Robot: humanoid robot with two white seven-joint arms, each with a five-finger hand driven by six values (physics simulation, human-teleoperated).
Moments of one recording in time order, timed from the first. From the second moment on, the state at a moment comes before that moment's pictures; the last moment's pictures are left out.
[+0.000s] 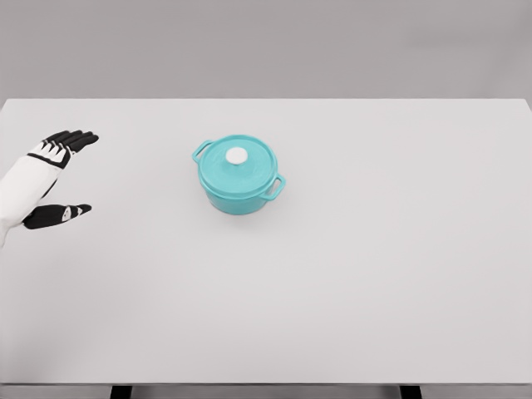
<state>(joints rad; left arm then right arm) 0.03 0.56 0.12 -1.58 -0.51 -0.61 -0.09 0.03 0.00 -0.04 0.08 0.03 -0.07 -0.15</state>
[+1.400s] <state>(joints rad) -0.59 0.34 -0.37 -1.33 -0.09 -0.42 -0.61 0.03 0.00 -0.04 0.08 0.03 -0.07 -0.15</state>
